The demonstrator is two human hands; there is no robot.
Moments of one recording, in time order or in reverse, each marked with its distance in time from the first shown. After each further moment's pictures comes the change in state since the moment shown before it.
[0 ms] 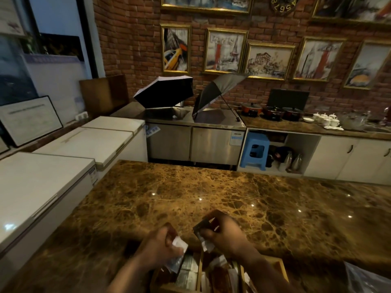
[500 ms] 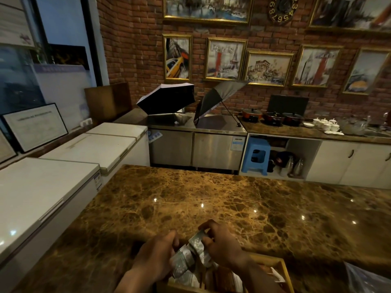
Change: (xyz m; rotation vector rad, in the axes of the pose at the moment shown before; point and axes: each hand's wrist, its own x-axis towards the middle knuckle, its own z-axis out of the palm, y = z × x) left_hand -0.033 0.001 -0.002 0.288 0.065 0.130; right_hand -0.014 -0.010 0.024 -0.206 -0.011 -0.077
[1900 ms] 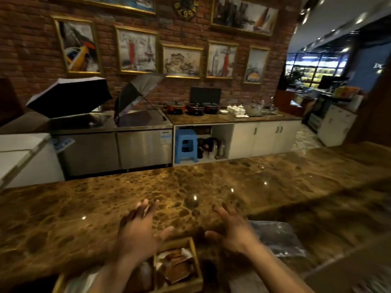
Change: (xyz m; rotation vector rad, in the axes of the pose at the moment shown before) left_hand 0.051 0.175 0.070 0.161 0.113 0.284; right_hand -0.136 0.141 -0.171 -0.348 0.167 0.353
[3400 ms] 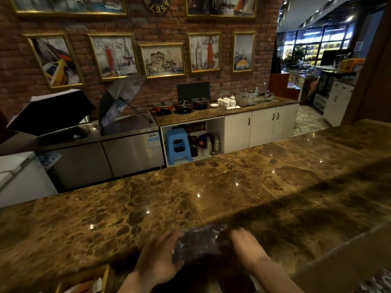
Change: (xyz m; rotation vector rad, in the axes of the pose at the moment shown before) left_hand 0.038 0.239 0.135 0.084 -0.235 0.231; right_hand 0.011 0.263 -0.039 -0.001 -0.067 -0.001
